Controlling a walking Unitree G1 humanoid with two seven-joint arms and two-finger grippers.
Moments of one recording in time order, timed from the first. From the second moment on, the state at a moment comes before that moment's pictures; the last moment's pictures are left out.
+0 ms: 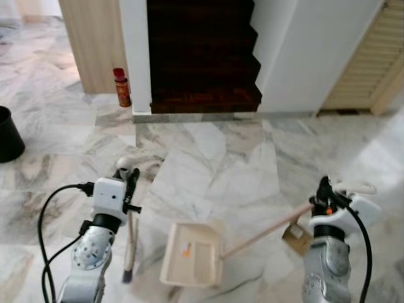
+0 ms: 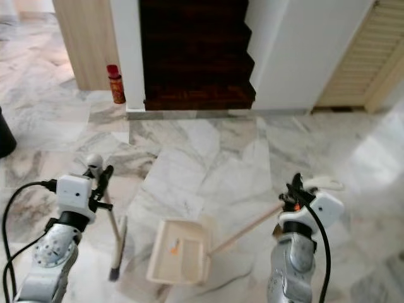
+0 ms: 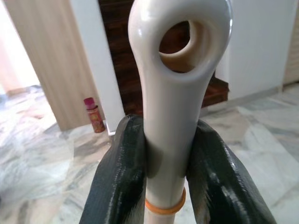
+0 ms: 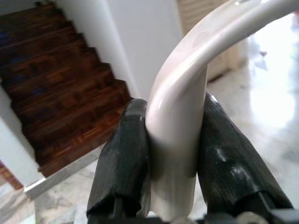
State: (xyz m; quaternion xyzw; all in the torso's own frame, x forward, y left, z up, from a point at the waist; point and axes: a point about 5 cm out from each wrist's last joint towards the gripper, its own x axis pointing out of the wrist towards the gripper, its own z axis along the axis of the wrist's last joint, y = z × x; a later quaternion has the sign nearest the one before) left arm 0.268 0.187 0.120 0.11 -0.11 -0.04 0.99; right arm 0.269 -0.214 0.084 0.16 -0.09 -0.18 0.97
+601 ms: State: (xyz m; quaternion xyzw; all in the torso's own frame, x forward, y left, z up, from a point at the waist) left arm 0.267 0.176 0.117 0.11 -0.11 -0.06 0.99; right arm 0.262 -0.222 0.075 0.15 -0.07 -0.20 0.97
